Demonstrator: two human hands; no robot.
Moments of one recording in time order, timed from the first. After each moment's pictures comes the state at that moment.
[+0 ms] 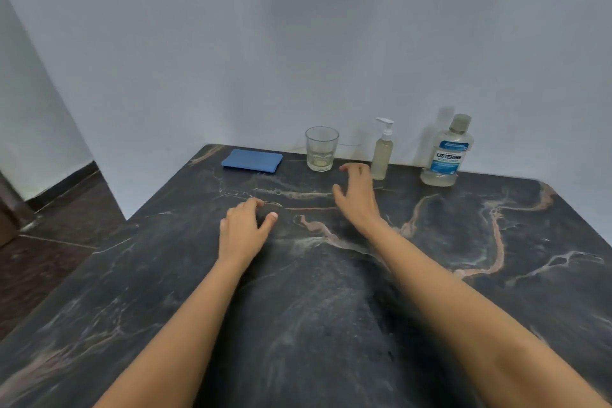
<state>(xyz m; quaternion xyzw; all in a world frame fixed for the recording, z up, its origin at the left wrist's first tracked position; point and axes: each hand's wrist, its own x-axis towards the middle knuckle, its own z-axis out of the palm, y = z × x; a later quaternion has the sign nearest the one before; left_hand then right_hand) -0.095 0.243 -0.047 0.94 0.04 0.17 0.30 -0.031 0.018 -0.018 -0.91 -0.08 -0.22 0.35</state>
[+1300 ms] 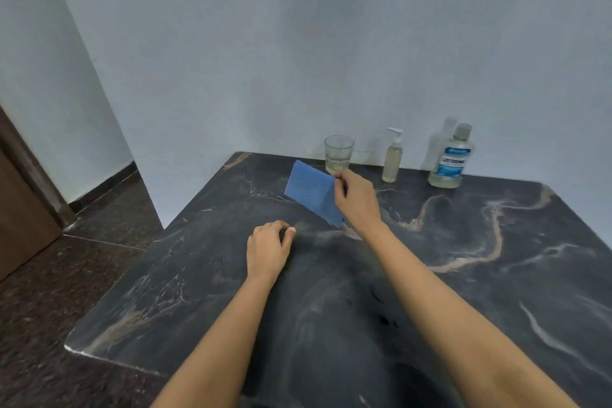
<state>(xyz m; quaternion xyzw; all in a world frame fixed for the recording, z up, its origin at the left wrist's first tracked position) -0.165 0.243 -0.040 0.93 0.04 0.17 0.33 -0.106 0.063 0.033 -0.89 -0.11 -0.24 0.36</state>
